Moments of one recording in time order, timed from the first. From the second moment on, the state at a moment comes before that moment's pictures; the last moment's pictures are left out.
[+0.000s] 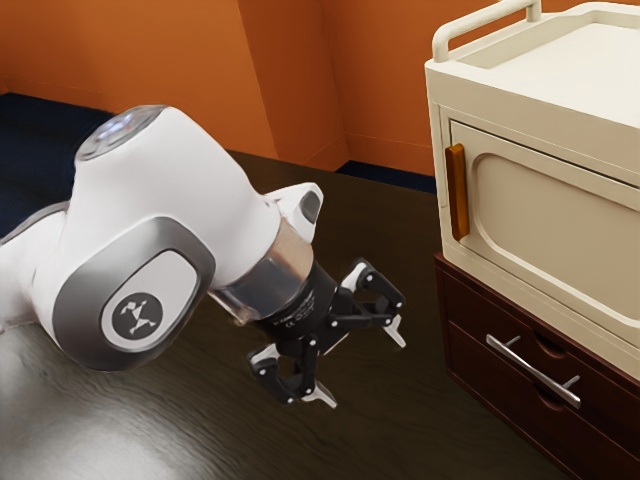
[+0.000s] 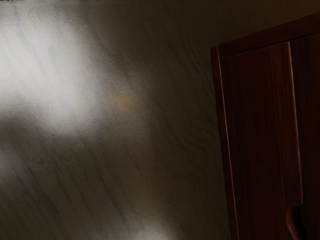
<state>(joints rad) 0.11 -0.41 -0.40 -2.14 -0.30 2.15 -1.28</state>
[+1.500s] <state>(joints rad) 0.01 -0.11 -0.49 -2.10 -0.12 2.62 -1.67</state>
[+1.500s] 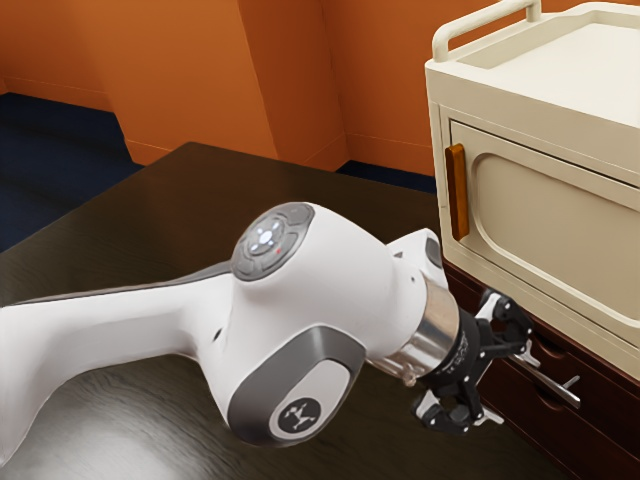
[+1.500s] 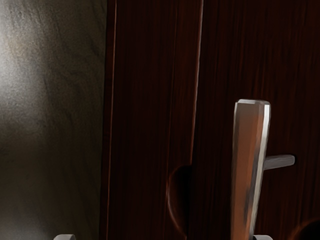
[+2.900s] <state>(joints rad) -0.06 -0.28 -0.39 -2.15 -0.16 2.23 -1.72</state>
